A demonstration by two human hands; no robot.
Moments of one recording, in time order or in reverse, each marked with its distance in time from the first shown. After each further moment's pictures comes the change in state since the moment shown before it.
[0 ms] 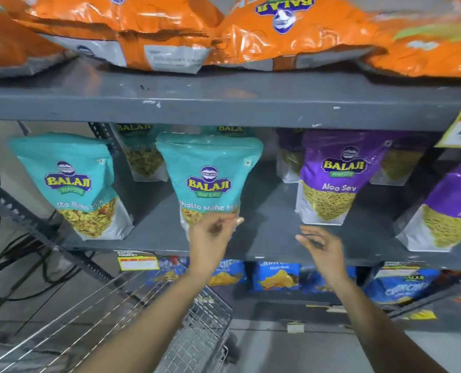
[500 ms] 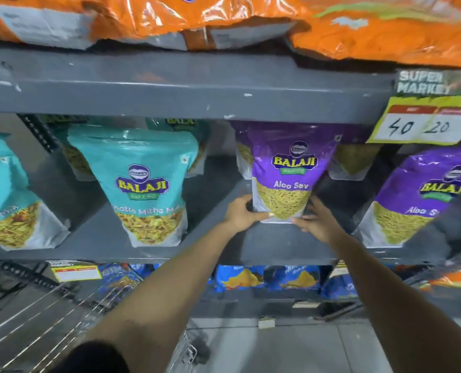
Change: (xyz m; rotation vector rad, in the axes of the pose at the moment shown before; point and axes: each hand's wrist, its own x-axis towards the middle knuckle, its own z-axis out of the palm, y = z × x) left_hand 0.062 -0.032 0.191 0.215 -0.553 -0.234; right_hand 0.103 0.014 -0.102 -0.166 -0.238 0.054
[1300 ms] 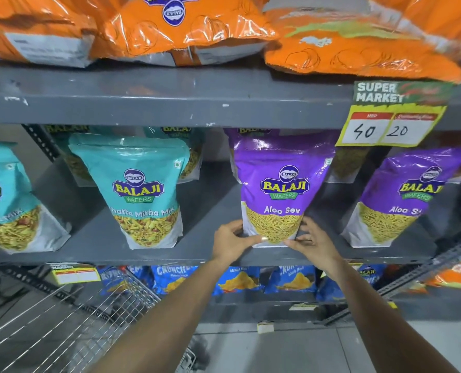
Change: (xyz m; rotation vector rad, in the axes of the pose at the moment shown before) left_hand -0.063 -0.017 0.021 -0.178 0.112 0.011; right_hand -0.048 0.027 -0.004 -0.041 -0.043 -0.003
